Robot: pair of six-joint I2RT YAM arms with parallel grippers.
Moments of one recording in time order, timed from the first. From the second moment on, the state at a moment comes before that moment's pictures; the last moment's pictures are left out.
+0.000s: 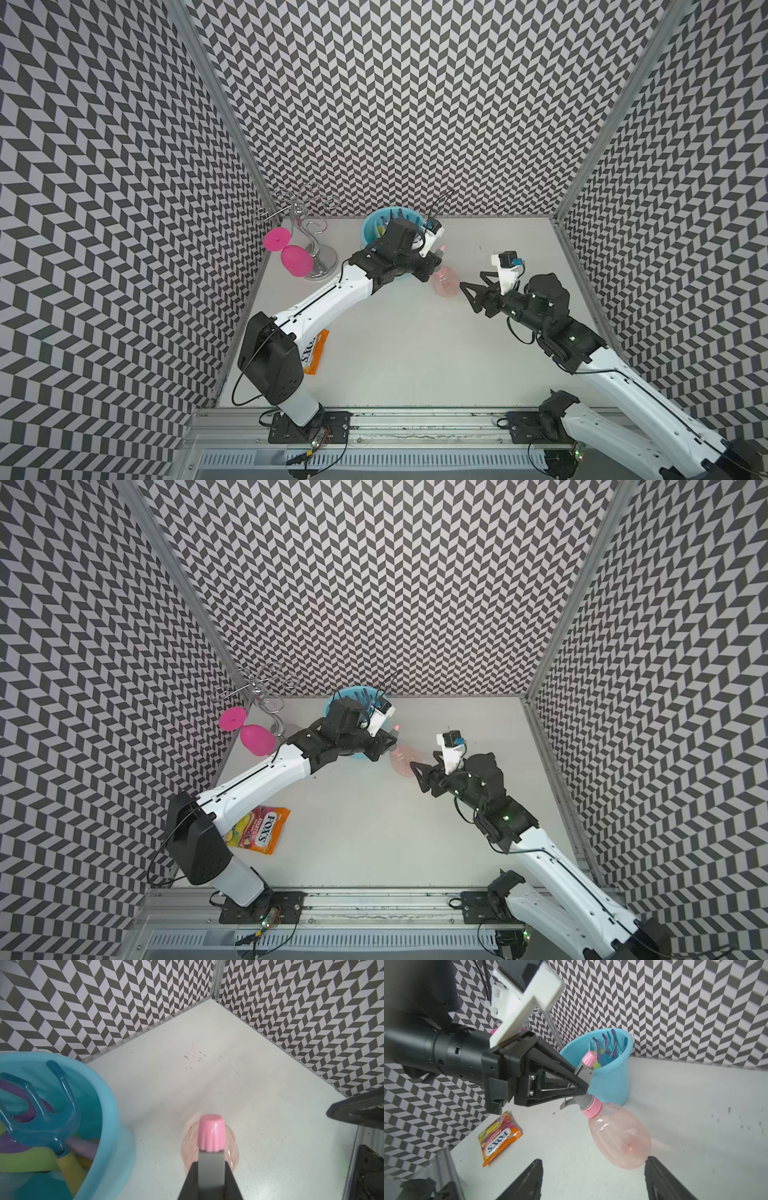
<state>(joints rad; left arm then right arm) -0.69 1.61 1.44 -0.43 0.25 -0.02 0.54 0.87 0.71 -0.09 -0.14 0.21</state>
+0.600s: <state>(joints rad) -0.71 1.59 1.58 -0.62 0.38 -0.01 0.72 0.88 0.69 -0.01 0.02 -0.09</state>
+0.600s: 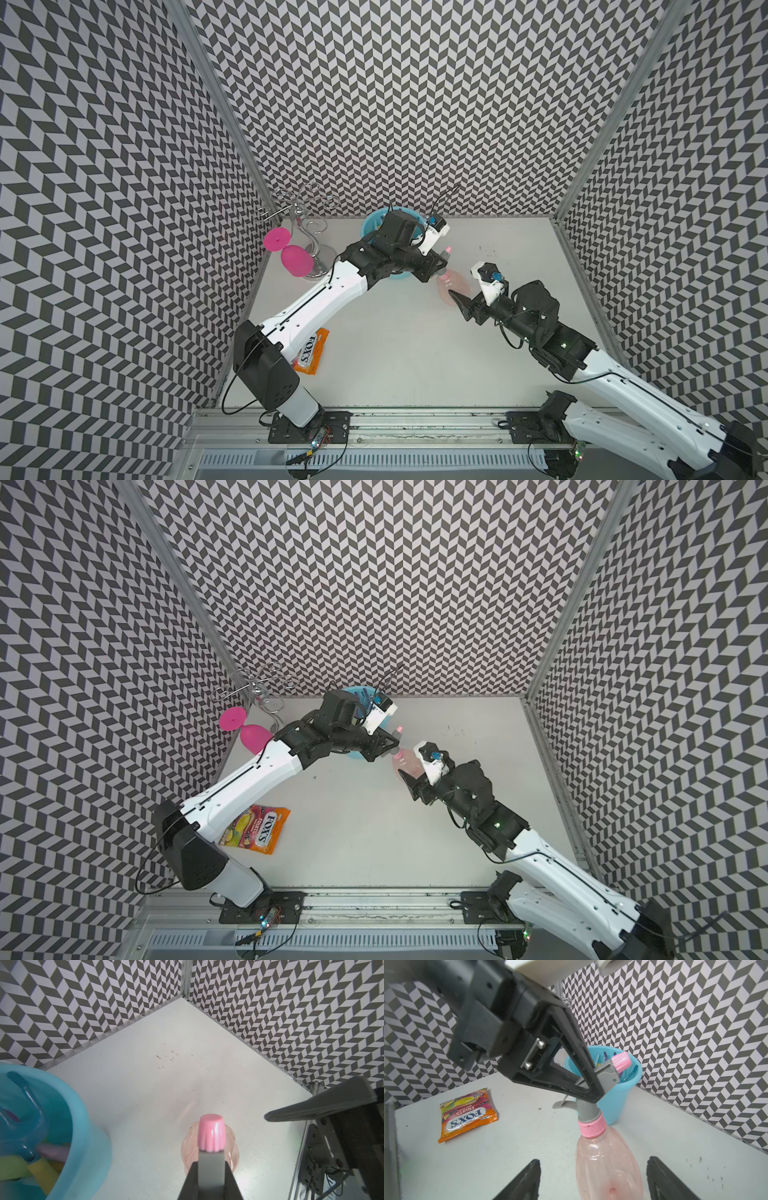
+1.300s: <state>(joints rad) -0.79 1.59 1.65 -0.70 0.41 0.04 0.79 0.94 0.69 0.01 0.11 -0.20</state>
